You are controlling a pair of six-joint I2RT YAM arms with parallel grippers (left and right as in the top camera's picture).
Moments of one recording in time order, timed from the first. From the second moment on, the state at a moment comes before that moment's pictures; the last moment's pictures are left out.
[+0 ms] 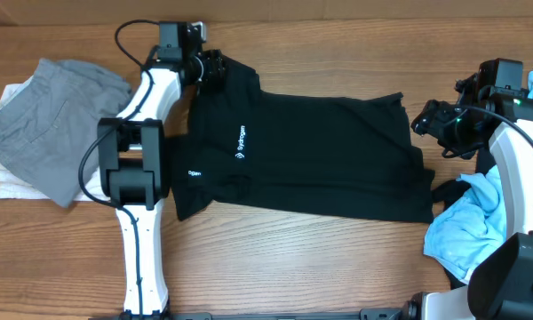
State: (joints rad) left arm -0.07 2.51 1.98 -0.33 0.37 -0.27; right arm -0.22 1.64 1.36 -0.96 -0.23 0.26
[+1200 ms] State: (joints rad) left arm -0.04 2.36 2.02 -0.80 0.60 -0.35; right arm -0.10 2.12 1.37 -0.23 -0.21 0.18
